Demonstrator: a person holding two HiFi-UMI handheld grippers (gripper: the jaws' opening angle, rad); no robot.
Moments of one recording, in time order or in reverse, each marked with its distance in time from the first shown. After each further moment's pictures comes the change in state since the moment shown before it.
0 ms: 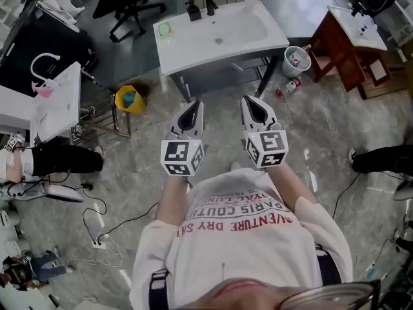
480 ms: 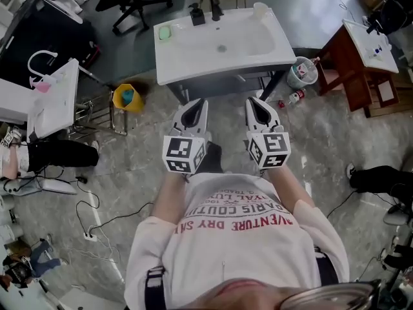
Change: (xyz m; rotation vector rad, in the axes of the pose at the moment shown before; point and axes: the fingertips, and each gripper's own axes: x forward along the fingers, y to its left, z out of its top) left arm 0.111 0.015 0.007 0.022 0.041 0.024; right arm 0.084 -0.083 -0.003 0.026 0.042 0.038
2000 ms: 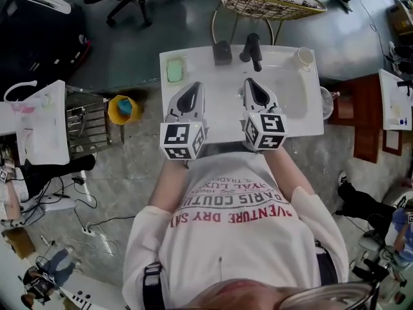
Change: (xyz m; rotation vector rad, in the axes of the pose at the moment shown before) left arm 0.308 0.306 0.028 -0.168 0.057 0.170; right arm 0.447 -0.089 0.027 0.016 0.154 0.029
